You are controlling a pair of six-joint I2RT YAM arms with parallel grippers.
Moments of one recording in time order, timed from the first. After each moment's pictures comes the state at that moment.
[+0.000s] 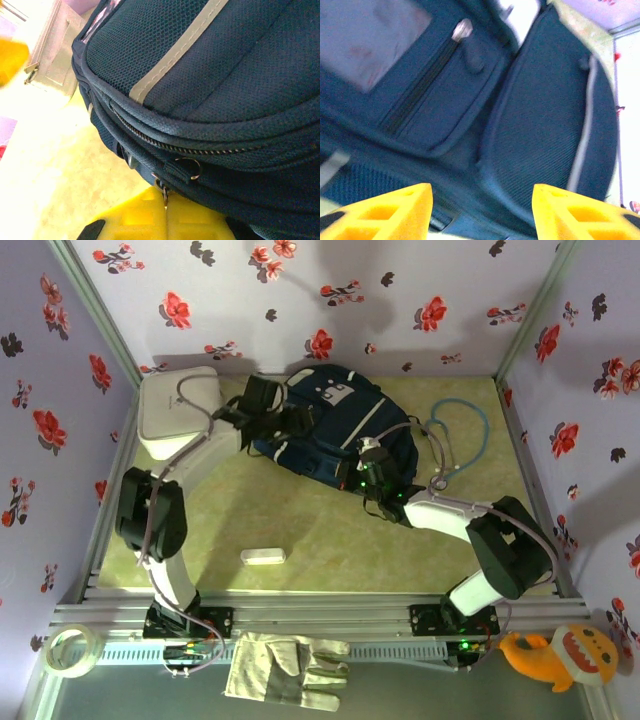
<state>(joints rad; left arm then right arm) -0.49 1.78 1.42 -0.42 0.25 -0.74 0.65 1.52 0.73 0.27 -0.04 0.68</state>
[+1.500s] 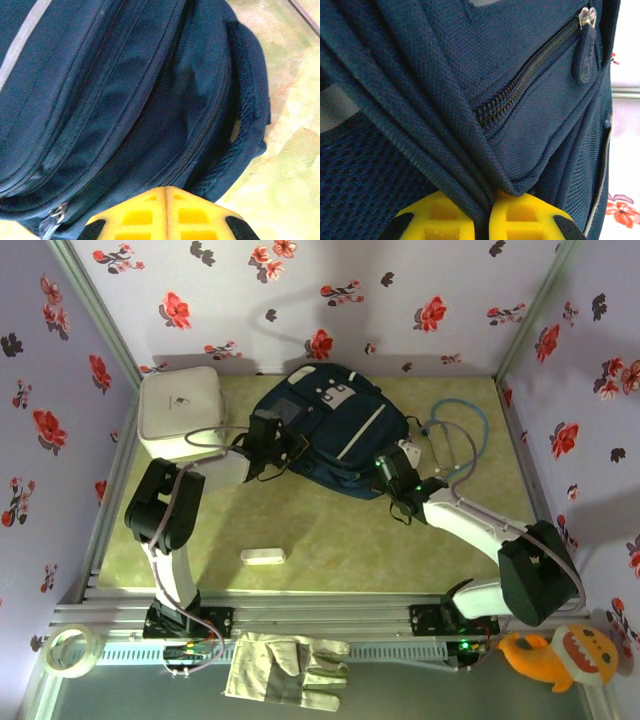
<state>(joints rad) -0.49 1.87 1.12 0.12 0.25 -1.17 0.58 1.36 0.78 -0.28 0.33 0.75</state>
